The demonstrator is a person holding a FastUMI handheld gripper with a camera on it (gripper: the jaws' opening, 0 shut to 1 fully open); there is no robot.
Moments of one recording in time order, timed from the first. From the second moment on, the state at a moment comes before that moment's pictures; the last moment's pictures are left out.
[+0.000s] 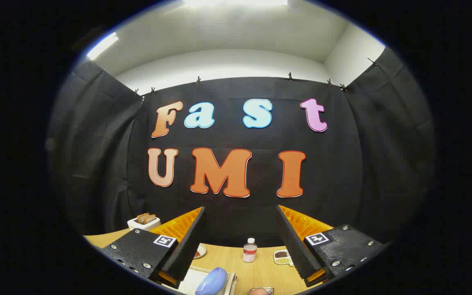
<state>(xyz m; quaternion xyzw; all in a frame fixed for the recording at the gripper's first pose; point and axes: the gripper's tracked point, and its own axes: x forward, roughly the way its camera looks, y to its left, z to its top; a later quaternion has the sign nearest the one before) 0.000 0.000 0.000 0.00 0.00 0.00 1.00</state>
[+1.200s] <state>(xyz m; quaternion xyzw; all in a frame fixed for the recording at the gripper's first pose) 0.029 0.059 -0.146 0.04 0.27 0.09 0.96</state>
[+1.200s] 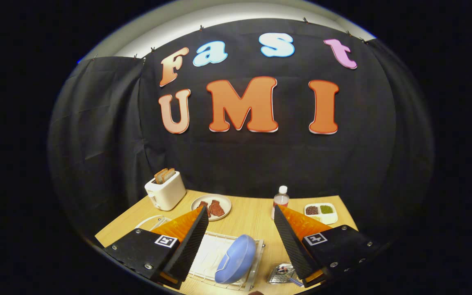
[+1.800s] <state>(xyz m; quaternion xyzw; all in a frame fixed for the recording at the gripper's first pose) 0.013 0.063 -0.284 0.04 0.52 0.07 0.85</state>
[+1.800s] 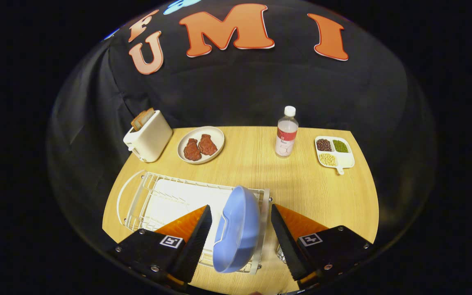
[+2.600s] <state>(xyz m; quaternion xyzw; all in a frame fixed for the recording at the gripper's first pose) -0.005 0.062 -0.340 -0.02 0.60 -0.05 0.80</state>
